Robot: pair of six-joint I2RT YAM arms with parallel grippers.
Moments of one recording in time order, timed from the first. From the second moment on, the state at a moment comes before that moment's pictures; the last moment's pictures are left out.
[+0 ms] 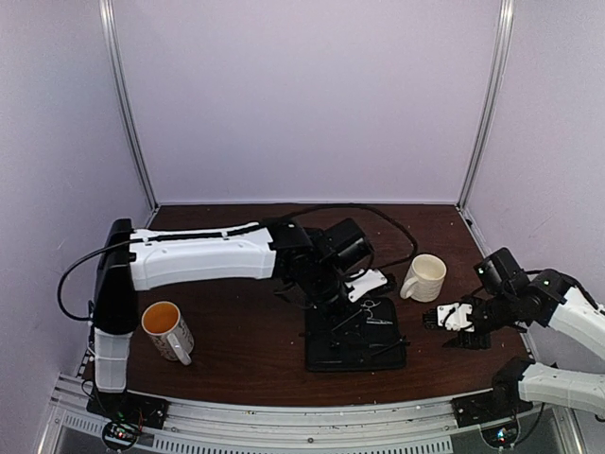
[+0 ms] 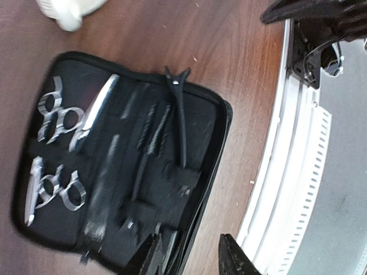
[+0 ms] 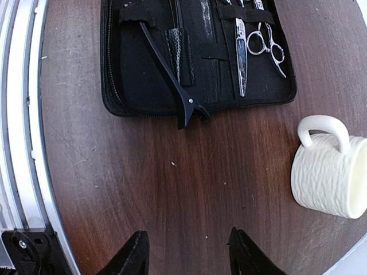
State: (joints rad) left arm -1.20 2.14 1.91 -0.88 0.26 -0.04; right arm 0.48 0.75 0.60 -0.95 -0.20 -0.96
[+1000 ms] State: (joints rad) left arm -1.13 1.74 1.10 -0.58 0.17 -0.28; right arm 0.66 1.39 0.81 -0.81 -0.22 -0.83
